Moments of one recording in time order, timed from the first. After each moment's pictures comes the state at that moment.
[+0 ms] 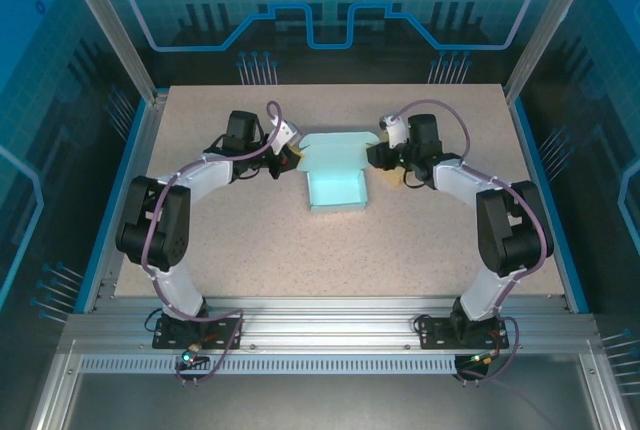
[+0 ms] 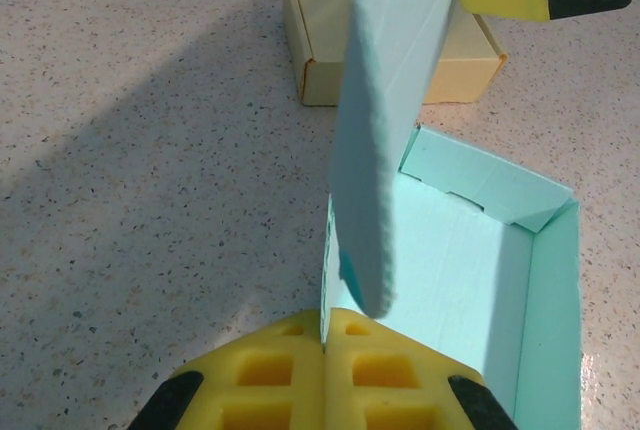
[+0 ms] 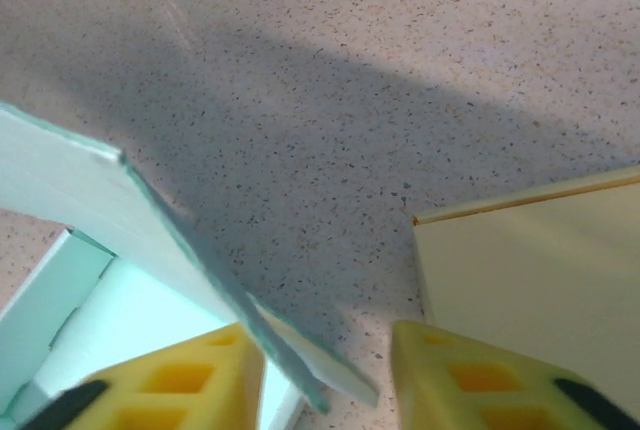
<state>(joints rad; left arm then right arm) -0.20 1.79 1.13 -0.07 0.70 0.38 0.24 1.73 1.06 0.02 -0.39 -0.01</state>
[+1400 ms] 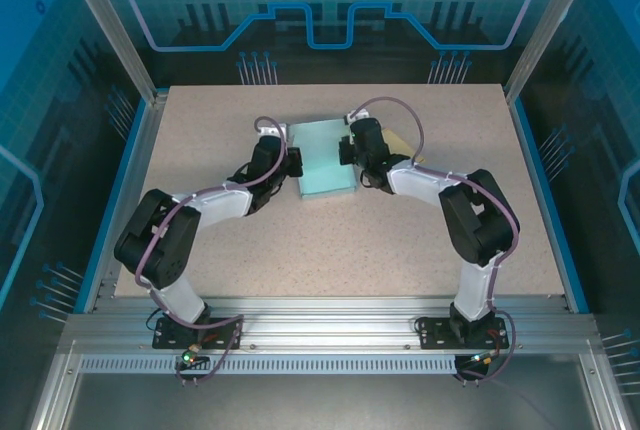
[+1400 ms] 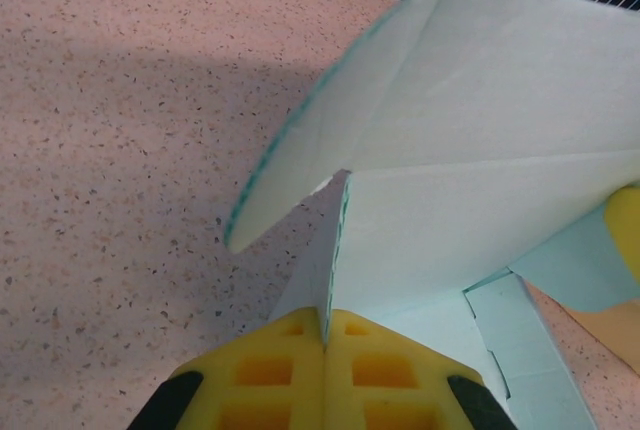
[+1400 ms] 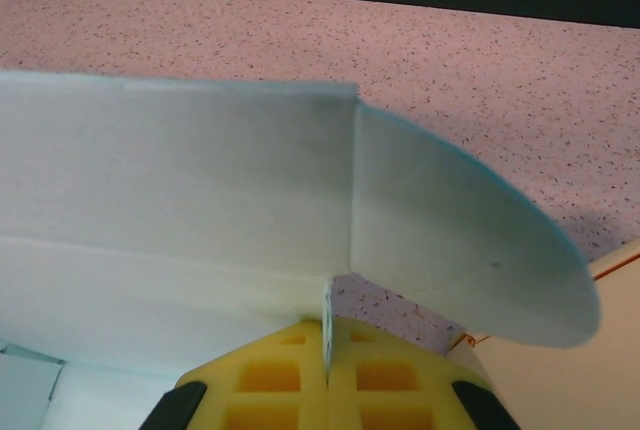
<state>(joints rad) -0.44 1.69 0.90 0.32 -0.13 -0.47 0.54 1.89 1.20 0.14 0.21 0.20</state>
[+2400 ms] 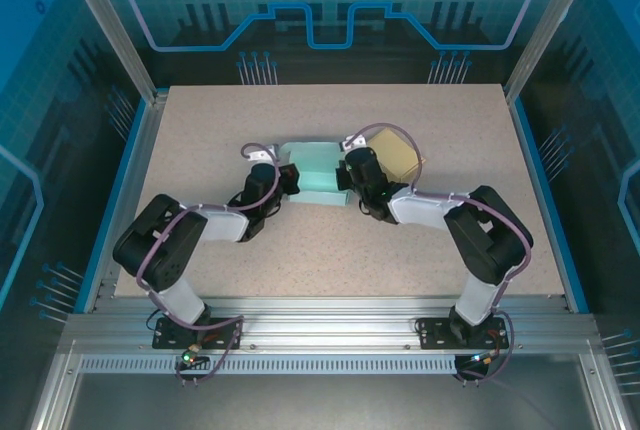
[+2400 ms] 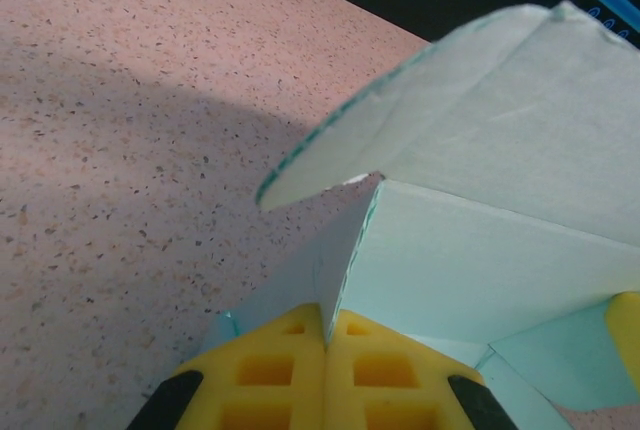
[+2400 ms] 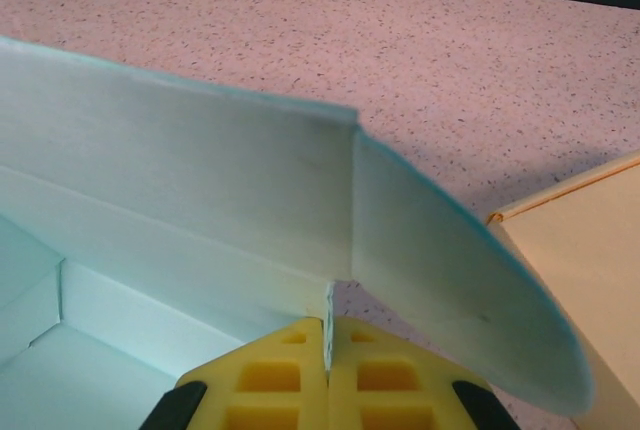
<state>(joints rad) -0.47 1.68 0.62 0.69 -0.13 -0.64 0.66 1.75 0.94 0.28 0.33 0.20</state>
